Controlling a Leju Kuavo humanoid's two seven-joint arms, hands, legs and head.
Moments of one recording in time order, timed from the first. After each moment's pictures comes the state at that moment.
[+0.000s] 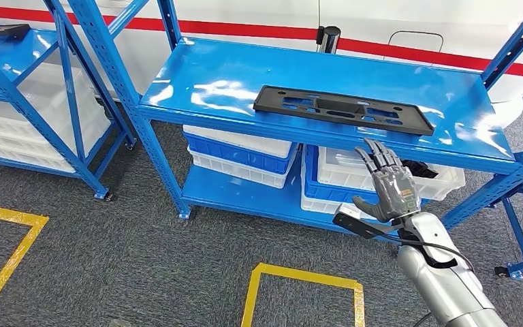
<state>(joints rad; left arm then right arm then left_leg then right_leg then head) -0.05 -0.02 0.07 -0.28 -0.07 0.19 -0.48 -0.45 -0.38 0.51 -1.17 0.89 -0.37 -0.18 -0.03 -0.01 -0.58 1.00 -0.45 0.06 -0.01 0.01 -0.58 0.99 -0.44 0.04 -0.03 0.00</state>
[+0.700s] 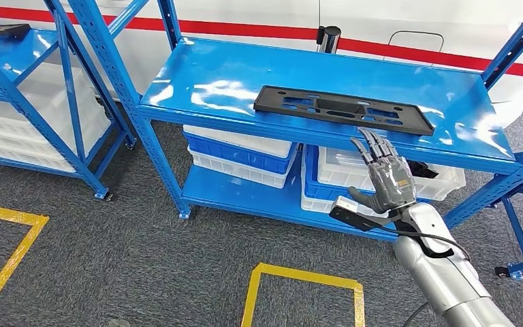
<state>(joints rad) -0.05 -0.02 0.07 -0.28 -0.07 0.18 -0.49 -0.51 -0.37 0.55 -1.14 0.86 -0.40 -0.21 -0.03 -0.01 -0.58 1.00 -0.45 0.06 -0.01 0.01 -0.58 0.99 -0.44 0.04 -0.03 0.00</state>
